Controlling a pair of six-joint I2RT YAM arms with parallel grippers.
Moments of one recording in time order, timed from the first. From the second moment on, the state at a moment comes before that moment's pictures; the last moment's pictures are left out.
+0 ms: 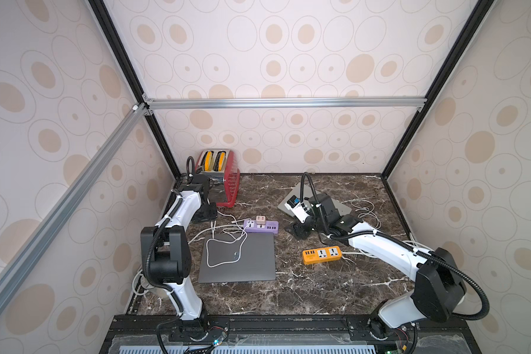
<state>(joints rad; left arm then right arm) -0.02 1.74 1.40 -0.95 -0.11 -0.22 0.74 1.50 1.09 -0.29 -0.22 -0.15</state>
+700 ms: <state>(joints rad) -0.30 1.76 1.23 -0.84 -0.05 -0.10 0.74 1.49 1.04 -0.28 -0.23 -0.13</state>
